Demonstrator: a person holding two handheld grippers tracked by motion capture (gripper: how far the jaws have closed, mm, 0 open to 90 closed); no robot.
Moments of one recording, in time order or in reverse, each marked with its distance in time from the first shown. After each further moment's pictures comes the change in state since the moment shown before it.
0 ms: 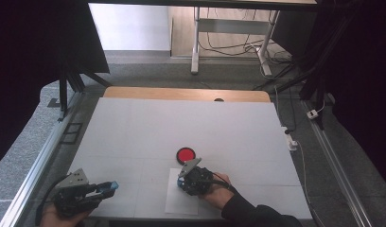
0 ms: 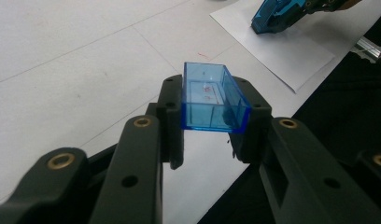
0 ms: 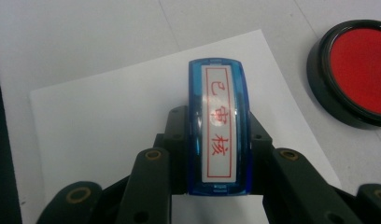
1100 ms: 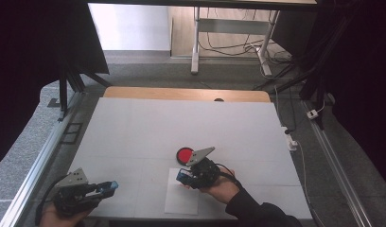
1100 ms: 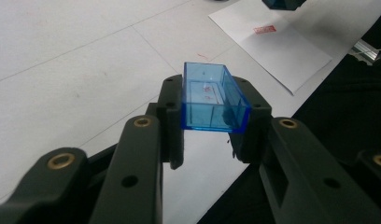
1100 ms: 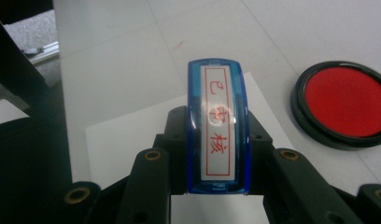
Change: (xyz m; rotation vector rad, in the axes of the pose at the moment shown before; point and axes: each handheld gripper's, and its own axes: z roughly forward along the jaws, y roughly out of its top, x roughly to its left) left arm 0.002 0.000 -0.001 -0.005 -0.011 -0.011; right arm -0.020 0.002 -0.029 -0.158 0.127 0.109
